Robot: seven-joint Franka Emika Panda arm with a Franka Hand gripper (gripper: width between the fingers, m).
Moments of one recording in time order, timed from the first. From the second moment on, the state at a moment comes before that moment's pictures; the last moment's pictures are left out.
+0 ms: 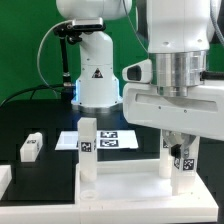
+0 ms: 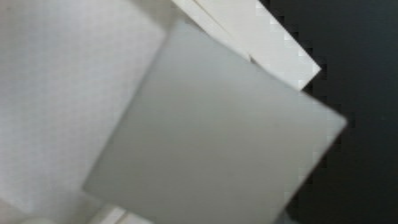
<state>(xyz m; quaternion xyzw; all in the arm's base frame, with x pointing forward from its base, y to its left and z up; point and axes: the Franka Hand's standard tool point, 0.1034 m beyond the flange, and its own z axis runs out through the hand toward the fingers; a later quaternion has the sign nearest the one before) 0.654 0.097 0.103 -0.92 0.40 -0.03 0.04</state>
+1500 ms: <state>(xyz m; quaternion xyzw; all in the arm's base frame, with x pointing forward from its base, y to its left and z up) 0.627 0.108 0.107 -0.99 0.13 0.03 0.02</state>
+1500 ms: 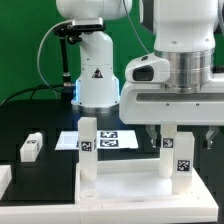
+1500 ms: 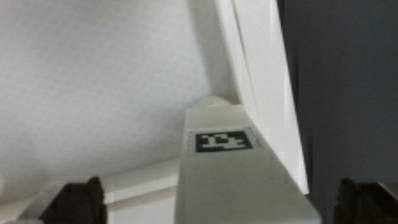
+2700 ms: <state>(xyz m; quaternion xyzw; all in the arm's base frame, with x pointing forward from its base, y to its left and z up) 0.638 0.110 0.107 -0.80 0.59 0.00 0.03</state>
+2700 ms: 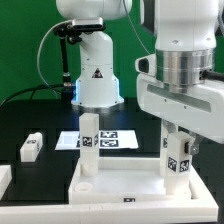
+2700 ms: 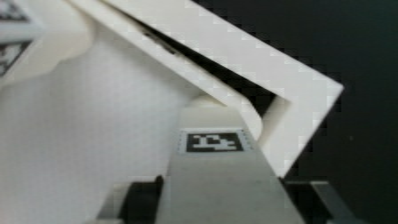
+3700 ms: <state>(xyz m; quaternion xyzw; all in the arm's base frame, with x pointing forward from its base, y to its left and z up) 0.641 0.112 0.104 -0.59 0.81 -0.01 0.07</state>
